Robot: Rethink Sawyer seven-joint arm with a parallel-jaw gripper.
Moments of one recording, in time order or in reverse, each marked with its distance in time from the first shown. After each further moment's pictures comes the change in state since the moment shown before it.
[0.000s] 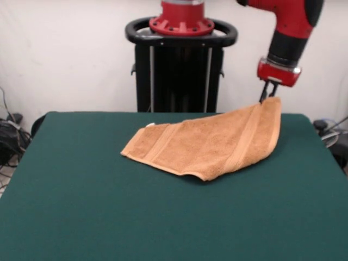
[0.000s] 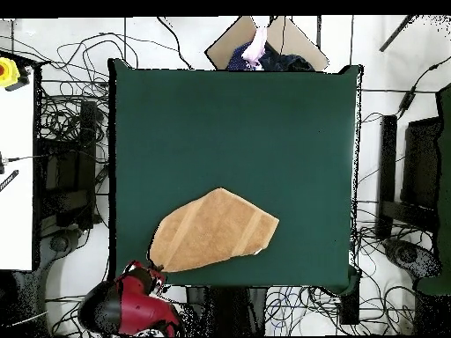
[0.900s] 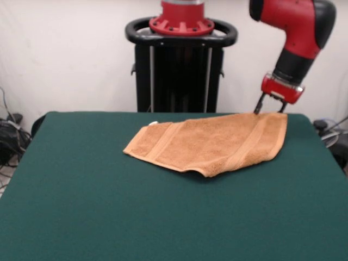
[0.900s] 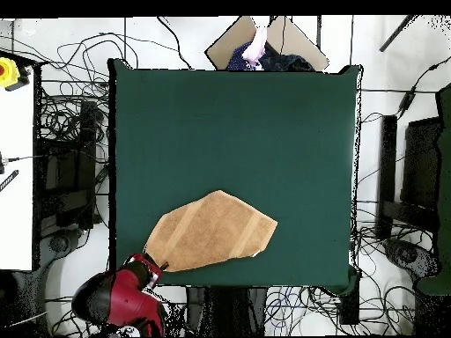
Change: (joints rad) arm 0.176 0.130 -0.086 -0.097 0.211 0.001 0.014
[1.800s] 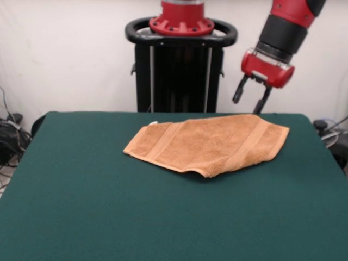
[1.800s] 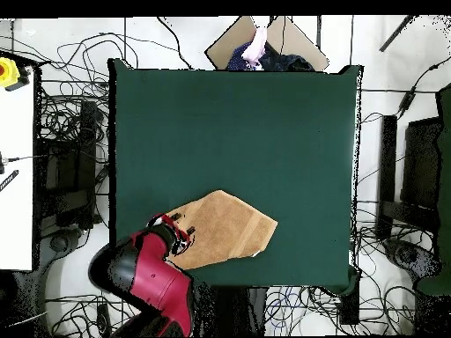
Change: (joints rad) arm -0.067 -0.074 -0.324 -0.202 -0.067 0.220 0.000
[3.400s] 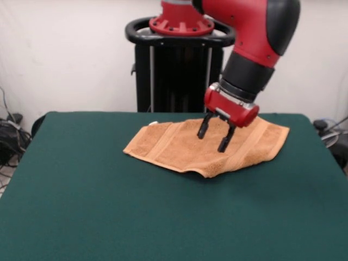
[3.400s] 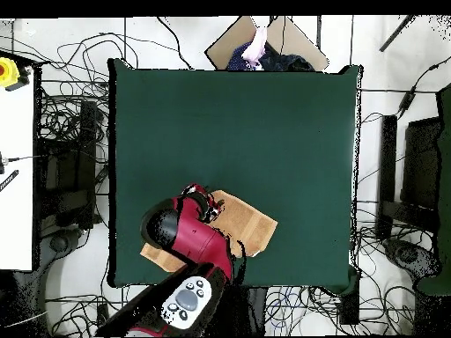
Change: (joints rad) arm -0.192 0.130 0.046 -0.166 -0.108 0.010 0.000
